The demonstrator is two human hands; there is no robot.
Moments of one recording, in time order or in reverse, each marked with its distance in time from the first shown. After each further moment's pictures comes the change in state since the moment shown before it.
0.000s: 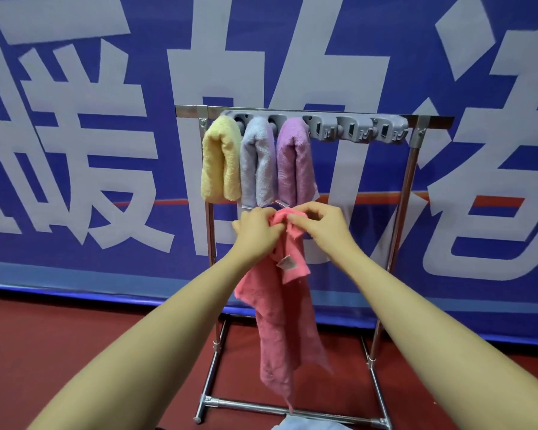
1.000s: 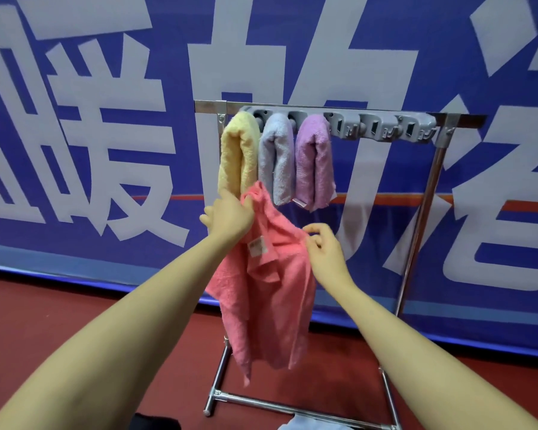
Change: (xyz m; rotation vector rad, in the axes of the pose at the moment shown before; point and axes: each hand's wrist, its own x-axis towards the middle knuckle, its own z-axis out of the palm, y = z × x) left_hand 0.028 -0.039 -0.041 0.275 0.208 -0.412; right_hand -0.018 0.049 0.038 -0.092 0.083 0.049
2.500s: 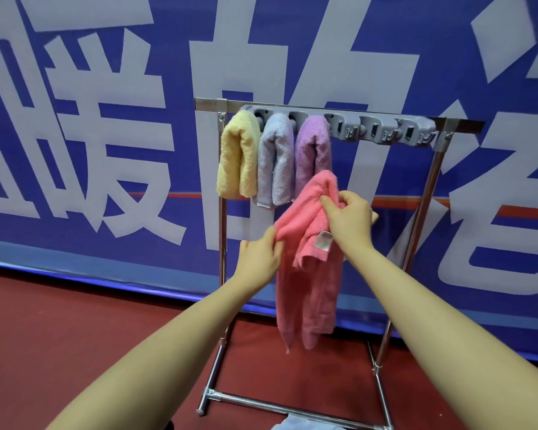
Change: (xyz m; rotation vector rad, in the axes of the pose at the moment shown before) left_hand -0.062 -0.016 0.047 -0.118 -0.151 0.474; right_hand 0.043 -0.046 -0.033 -0.283 0.352 -0.030
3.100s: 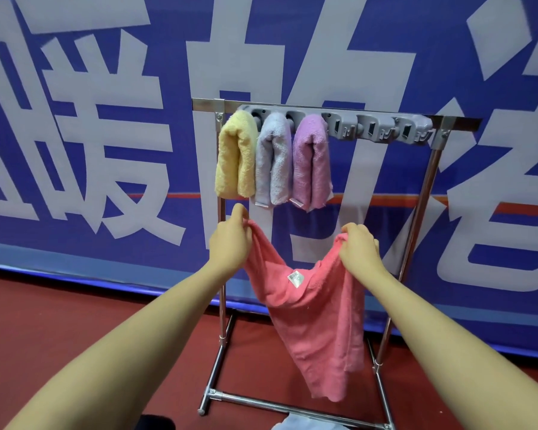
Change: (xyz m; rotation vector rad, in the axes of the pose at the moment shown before) left_hand 0.016 -0.018 -0.034 0.017 0.166 -0.168; right_hand -0.015 0.055 -0.013 -0.520 -0.308 0.011
